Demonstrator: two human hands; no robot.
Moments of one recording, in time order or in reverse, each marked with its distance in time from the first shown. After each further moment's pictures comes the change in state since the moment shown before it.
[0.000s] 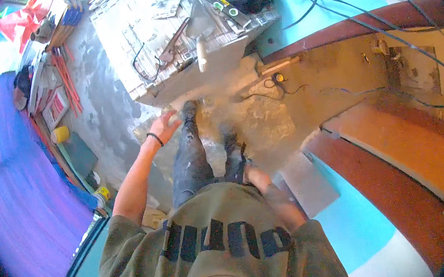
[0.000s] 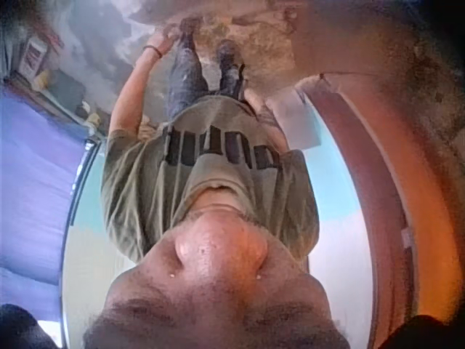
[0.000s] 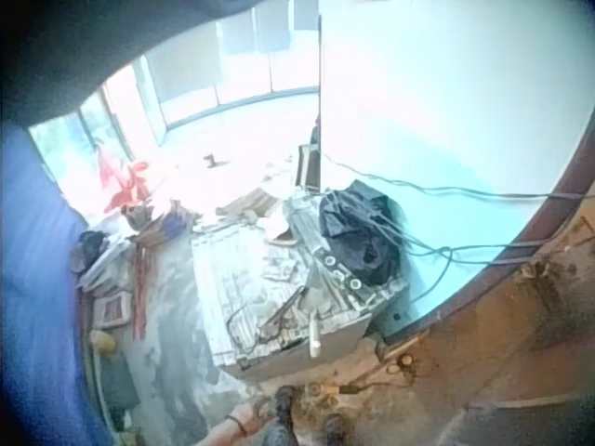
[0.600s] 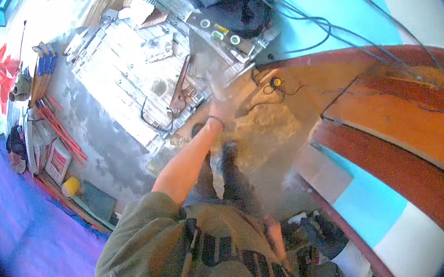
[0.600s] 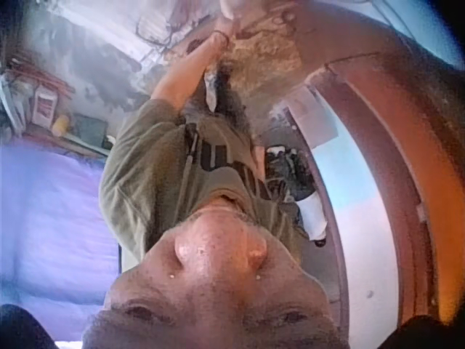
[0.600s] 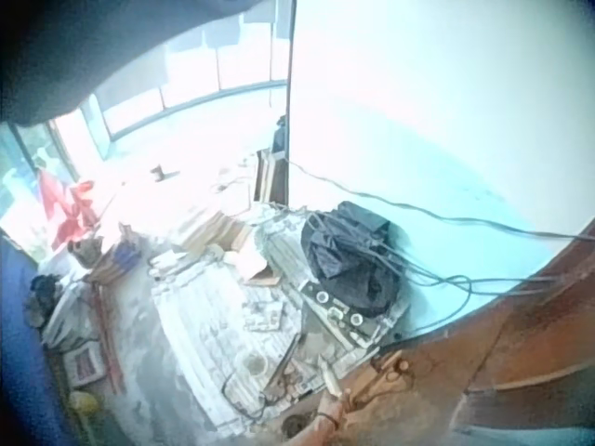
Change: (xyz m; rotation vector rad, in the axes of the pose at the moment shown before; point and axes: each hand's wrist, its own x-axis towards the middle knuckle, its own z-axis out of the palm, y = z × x) left_hand 0.248 0.030 0.075 -0.881 -0.274 -0.342; right_hand -0.129 -0.256 0.048 1.298 0.435 0.698
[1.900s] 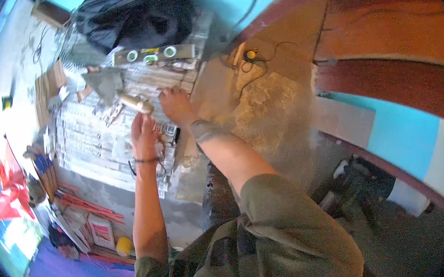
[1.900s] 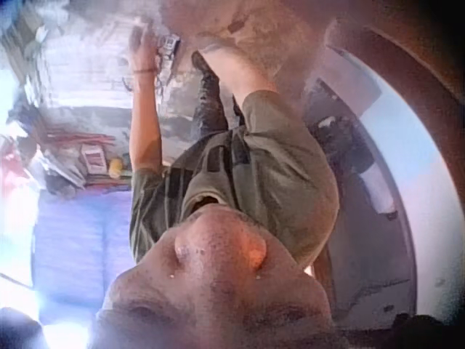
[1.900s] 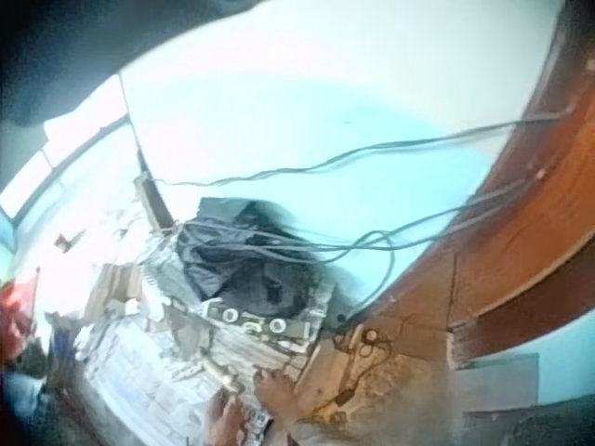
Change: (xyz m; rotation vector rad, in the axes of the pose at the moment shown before) left_hand -0.026 0.140 -0.079 -0.008 0.035 0.156; right_hand 0.238 -0.479 0.230 -0.873 0.628 -1.369
